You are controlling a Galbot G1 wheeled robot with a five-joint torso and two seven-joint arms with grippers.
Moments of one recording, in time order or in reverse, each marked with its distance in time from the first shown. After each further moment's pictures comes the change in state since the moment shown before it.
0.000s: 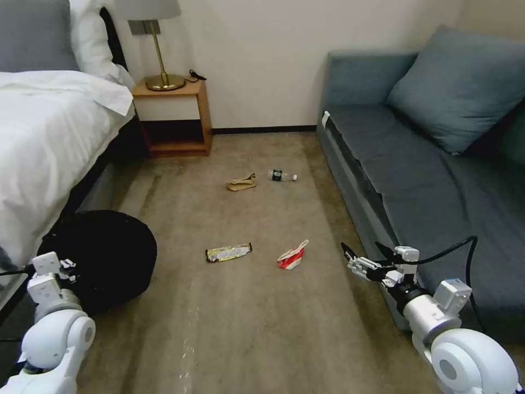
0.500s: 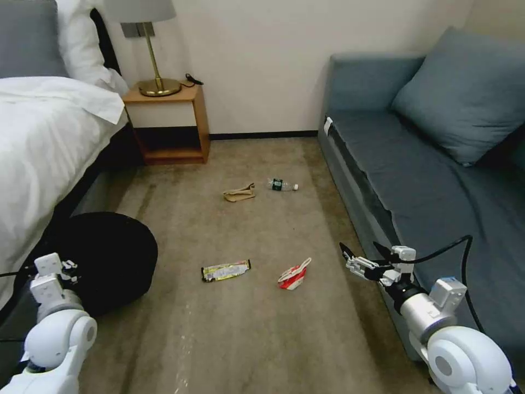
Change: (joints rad) left arm -0.012 -0.002 0.005 0.024 0.003 -0.003 0.000; right arm 0.019 0.000 -0.012 -0.027 -0.008 -0.001 -0.003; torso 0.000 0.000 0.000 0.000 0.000
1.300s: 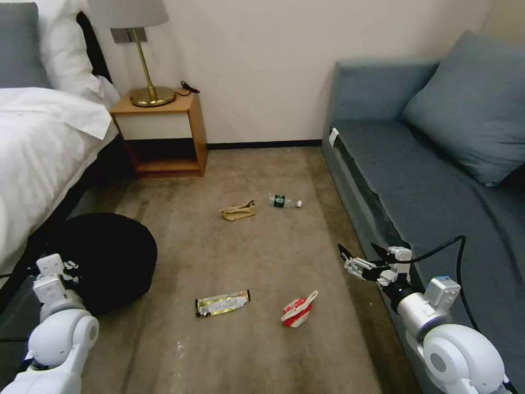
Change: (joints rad) left arm -0.016 -0.005 0.008 0.032 0.018 -0.019 0.008; right arm 0.013 0.004 -0.011 -0.024 -0.011 0.010 -0.019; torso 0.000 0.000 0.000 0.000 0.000
